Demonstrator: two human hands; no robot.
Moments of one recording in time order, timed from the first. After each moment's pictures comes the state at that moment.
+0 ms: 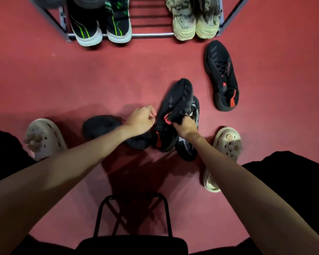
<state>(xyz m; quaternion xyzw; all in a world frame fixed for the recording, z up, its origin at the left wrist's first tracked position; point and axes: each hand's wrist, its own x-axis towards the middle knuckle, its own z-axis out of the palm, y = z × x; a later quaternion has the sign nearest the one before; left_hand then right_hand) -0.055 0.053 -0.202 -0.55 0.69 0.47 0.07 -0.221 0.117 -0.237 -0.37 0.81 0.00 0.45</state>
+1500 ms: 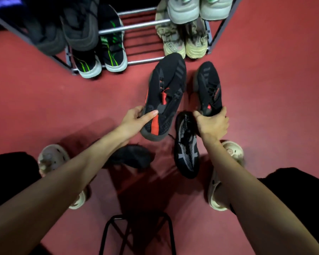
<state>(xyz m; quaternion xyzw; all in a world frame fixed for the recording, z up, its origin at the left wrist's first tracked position) -0.082 0.017 -0.148 -0.58 0.46 0.66 -0.11 -0.288 0.086 -0.198 -0.12 0.94 -0.19 0.24</state>
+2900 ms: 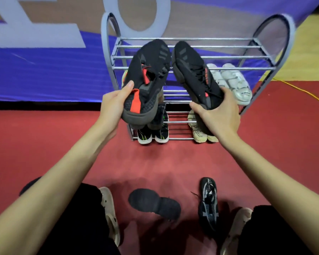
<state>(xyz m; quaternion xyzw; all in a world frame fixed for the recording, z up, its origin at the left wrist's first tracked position) 0.079 -0.048 0.169 -0.54 0.45 0.53 -0.48 -0.154 0.006 0.153 -0.44 0.79 -0.40 0.13</state>
